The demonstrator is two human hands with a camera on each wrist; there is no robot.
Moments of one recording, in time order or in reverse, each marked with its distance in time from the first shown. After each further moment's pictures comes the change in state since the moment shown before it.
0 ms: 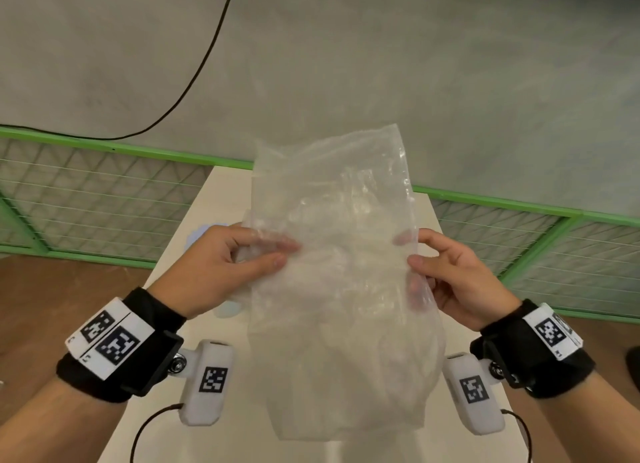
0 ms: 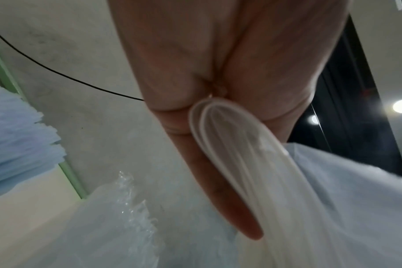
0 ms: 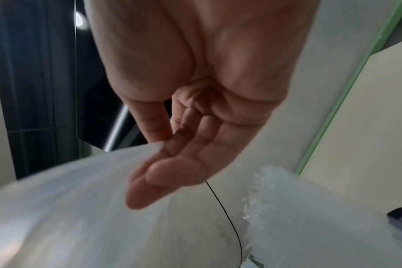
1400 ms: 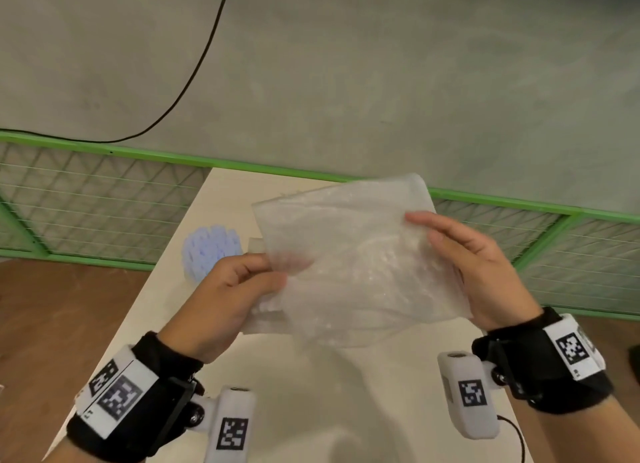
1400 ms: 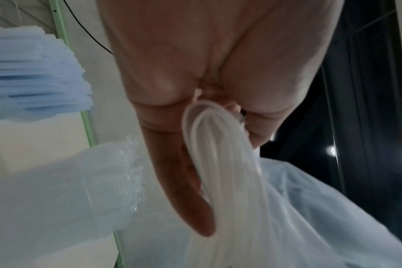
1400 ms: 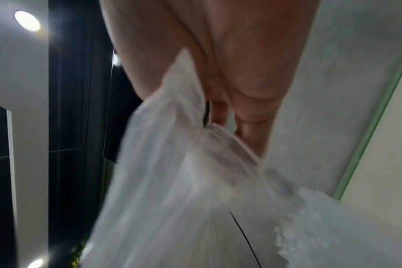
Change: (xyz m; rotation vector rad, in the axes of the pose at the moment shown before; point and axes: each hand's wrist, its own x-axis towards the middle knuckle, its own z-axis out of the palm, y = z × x) left_hand -0.018 0.005 0.037 -0.544 0.026 -0.239; right_hand -0.005 -0.013 0.005 -0.182 0.166 -0.246
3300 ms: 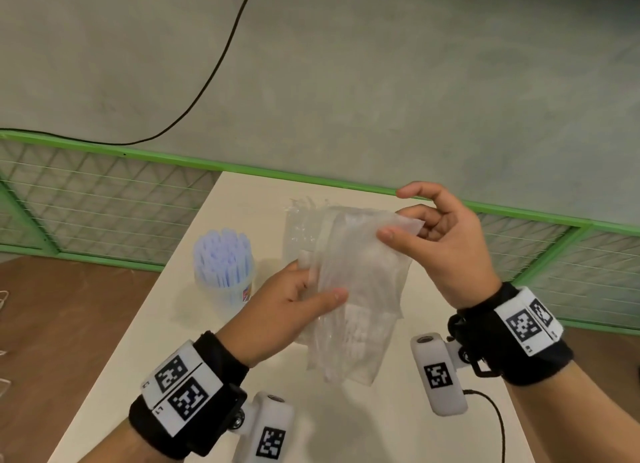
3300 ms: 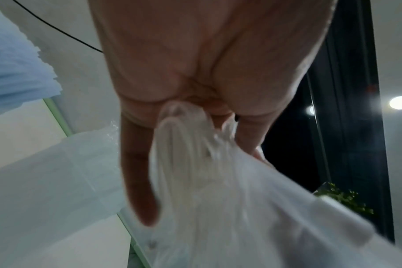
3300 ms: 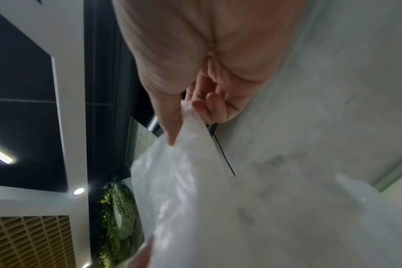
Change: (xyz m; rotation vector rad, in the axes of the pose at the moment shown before) left_hand 0.013 -0.013 0.019 0.424 -0.089 0.099; right_hand 0.032 -0.007 0.041 -0.058 0.034 -0.192
